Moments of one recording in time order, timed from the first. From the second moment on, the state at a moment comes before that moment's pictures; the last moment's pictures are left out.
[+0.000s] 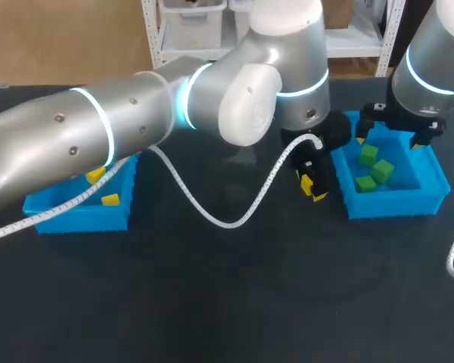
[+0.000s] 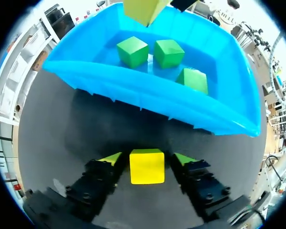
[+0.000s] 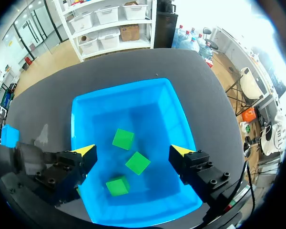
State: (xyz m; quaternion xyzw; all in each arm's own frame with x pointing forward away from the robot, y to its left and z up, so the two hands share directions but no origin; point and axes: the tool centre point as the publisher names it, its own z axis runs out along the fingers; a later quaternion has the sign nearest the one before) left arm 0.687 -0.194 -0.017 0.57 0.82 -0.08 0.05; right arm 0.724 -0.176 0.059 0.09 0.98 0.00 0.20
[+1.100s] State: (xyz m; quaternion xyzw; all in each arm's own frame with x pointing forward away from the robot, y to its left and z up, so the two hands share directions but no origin) left arm 0.784 -0.005 0.077 0.36 0.93 -0.01 0.10; right arm 0.724 -0.176 0.059 0.09 0.98 0.00 0.20
